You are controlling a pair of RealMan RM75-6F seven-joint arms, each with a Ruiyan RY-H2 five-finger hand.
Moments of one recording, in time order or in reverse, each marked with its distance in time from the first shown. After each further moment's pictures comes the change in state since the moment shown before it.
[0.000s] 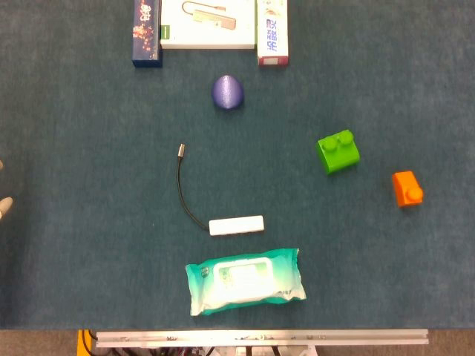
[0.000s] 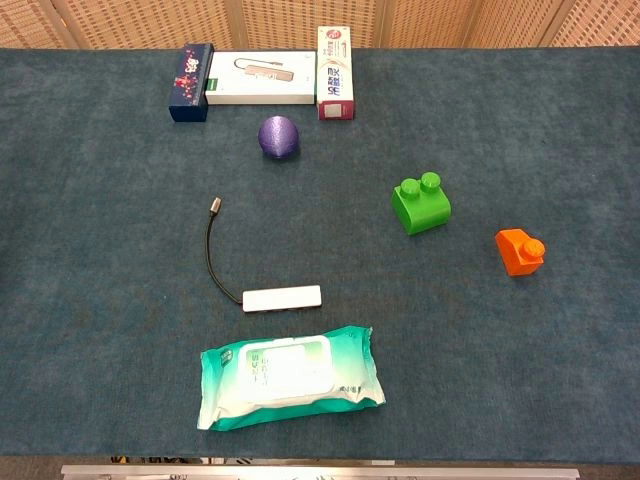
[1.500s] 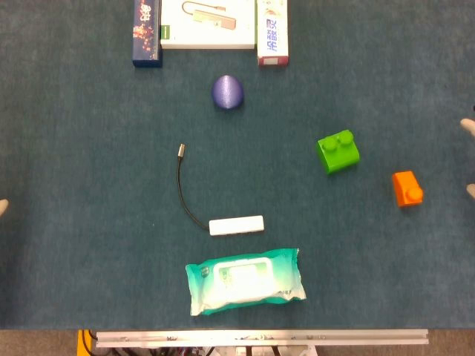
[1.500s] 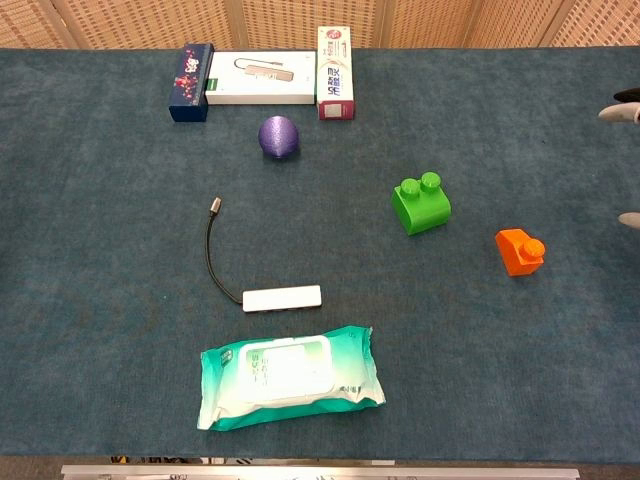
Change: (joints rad) left arm 0.017 0.021 0.005 -0.018 0.000 0.021 -0.047; right arm 0.120 -0.138 -0.018 0.151 -0.107 -0.100 -0.152
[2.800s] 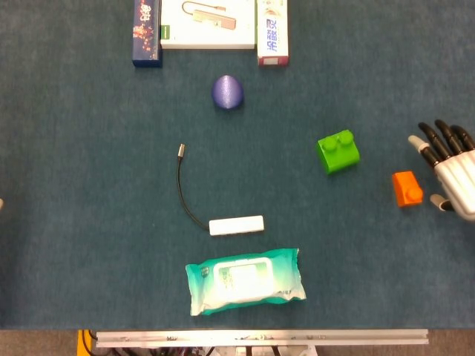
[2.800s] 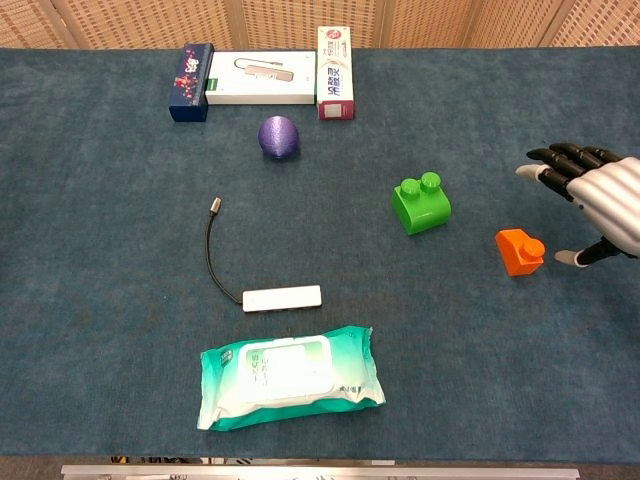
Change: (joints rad) left arm 0.009 0.019 -0.002 -0.005 0.003 0.013 -0.036; right arm 0.085 -0.177 -0.038 0.119 0.047 -0.151 -0.218
